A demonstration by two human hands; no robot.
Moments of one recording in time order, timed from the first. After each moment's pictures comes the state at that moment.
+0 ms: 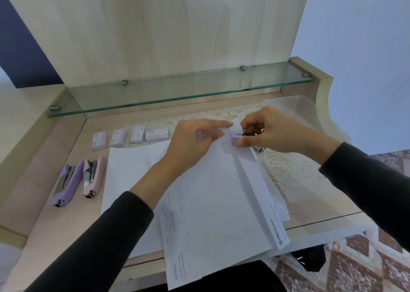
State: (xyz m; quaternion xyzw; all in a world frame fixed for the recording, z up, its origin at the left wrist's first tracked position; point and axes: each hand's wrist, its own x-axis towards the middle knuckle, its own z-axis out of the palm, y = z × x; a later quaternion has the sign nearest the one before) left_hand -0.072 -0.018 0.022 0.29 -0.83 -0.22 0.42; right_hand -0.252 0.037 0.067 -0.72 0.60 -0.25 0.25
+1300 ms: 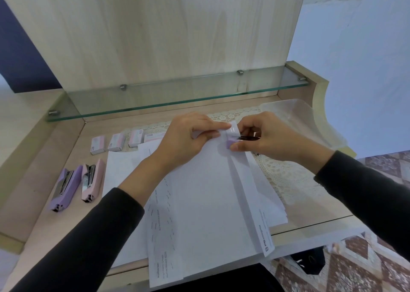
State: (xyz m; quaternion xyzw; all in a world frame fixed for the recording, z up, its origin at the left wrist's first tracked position) left_hand -0.066 -0.029 0.037 0.22 -0.88 -0.14 0.40; right_hand -0.249 0.040 0.061 -0.74 0.57 -0.30 0.21
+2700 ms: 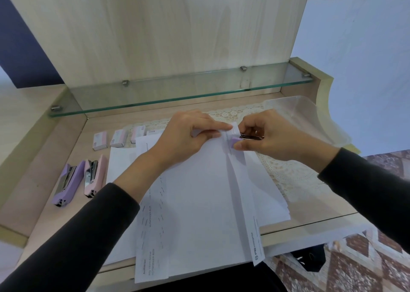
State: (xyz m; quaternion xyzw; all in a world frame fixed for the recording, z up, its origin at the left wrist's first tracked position) left_hand -0.058 -0.029 0.040 0.20 -0.89 -0.14 0.37; right_hand -0.244 0.045 0.064 -0.75 0.58 -0.27 0.18
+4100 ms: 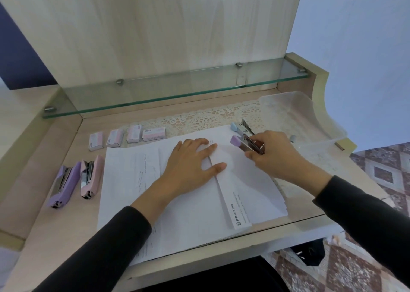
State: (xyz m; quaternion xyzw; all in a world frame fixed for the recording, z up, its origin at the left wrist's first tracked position) left_hand -0.064 -0.016 -0.029 0.44 -0.89 -0.08 0.08; right_hand -0.248 0.056 0.017 -0.63 0.73 -0.21 0.13
